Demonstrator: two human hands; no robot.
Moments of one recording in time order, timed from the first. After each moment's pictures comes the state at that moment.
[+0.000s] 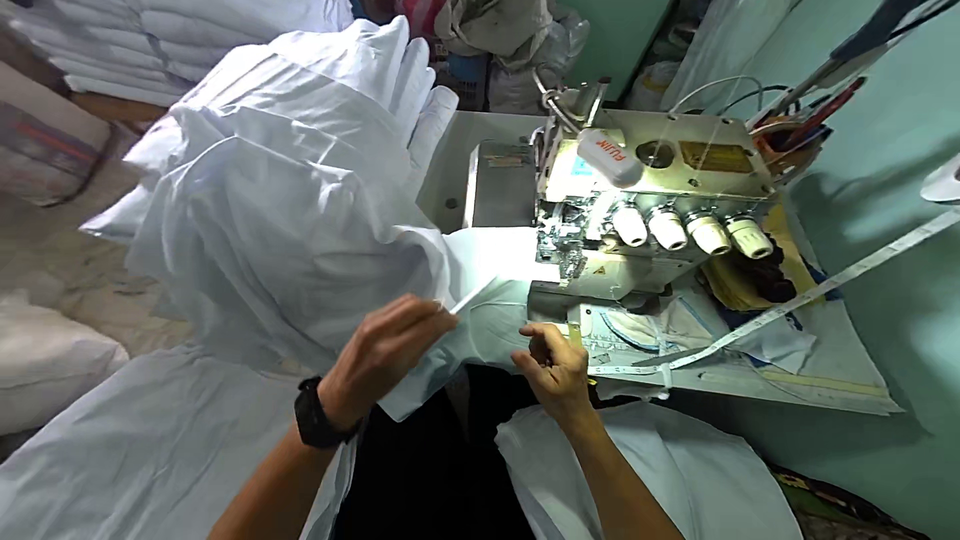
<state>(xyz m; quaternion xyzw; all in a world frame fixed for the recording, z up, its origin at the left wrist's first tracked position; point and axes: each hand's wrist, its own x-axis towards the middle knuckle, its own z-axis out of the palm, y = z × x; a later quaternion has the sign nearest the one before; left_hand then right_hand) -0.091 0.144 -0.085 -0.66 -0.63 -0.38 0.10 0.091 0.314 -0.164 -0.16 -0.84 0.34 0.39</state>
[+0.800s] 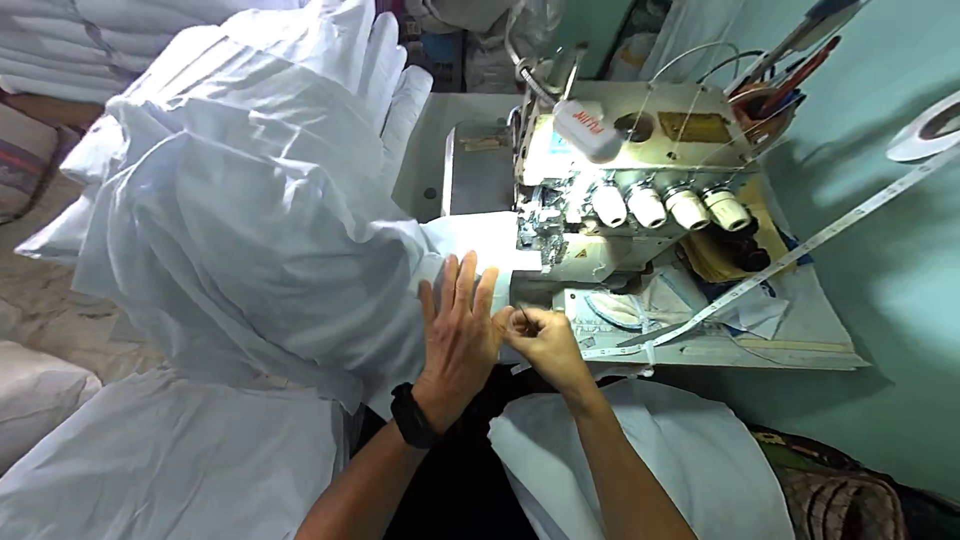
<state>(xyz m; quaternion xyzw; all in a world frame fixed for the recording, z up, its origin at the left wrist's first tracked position) -0.015 0.224 -0.116 -0.50 -0.81 -0.30 0.07 0.093 0.336 -0.151 -0.31 -0.79 0.50 0.18</state>
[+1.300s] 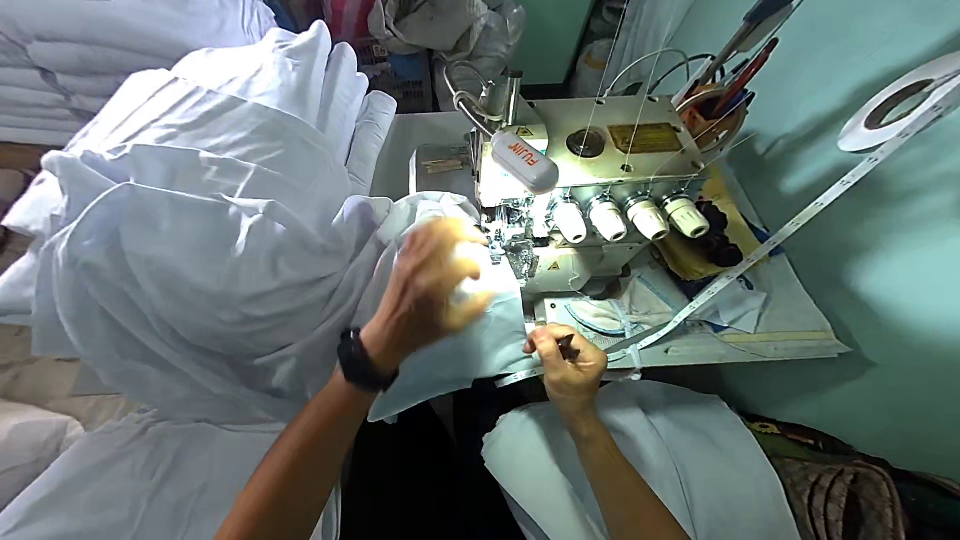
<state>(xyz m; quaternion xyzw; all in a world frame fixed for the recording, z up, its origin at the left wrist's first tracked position) -0.102 0.269 -0.087 -0.69 -0.61 -0.37 0.10 0.105 0.334 -0.166 -0.22 -0.64 0.52 0.52</state>
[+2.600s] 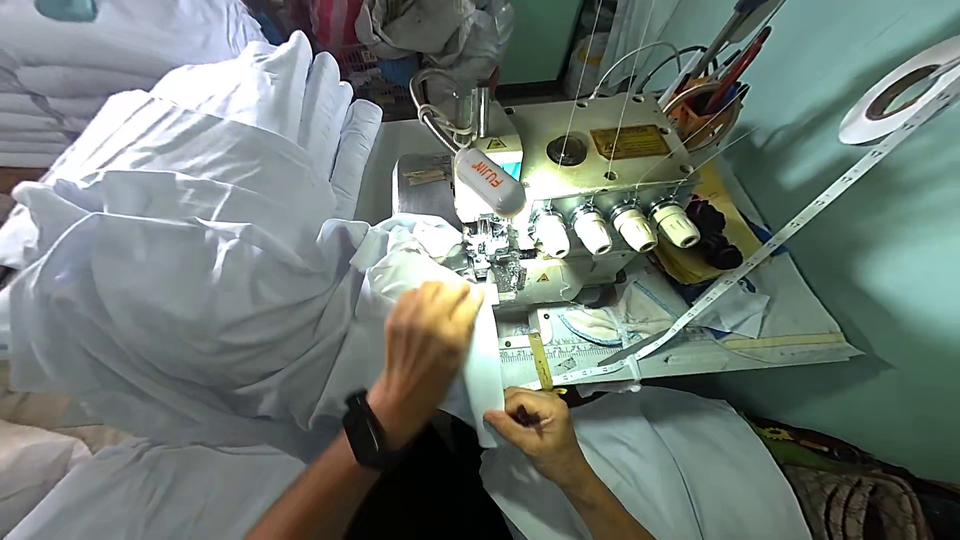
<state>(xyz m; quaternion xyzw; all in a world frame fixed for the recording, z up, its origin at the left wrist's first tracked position) -0.056 0.259 -0.094 -0.64 -0.72 -0.24 0.13 0.133 0.300 -0.181 -0.17 -0.69 0.60 0.36</state>
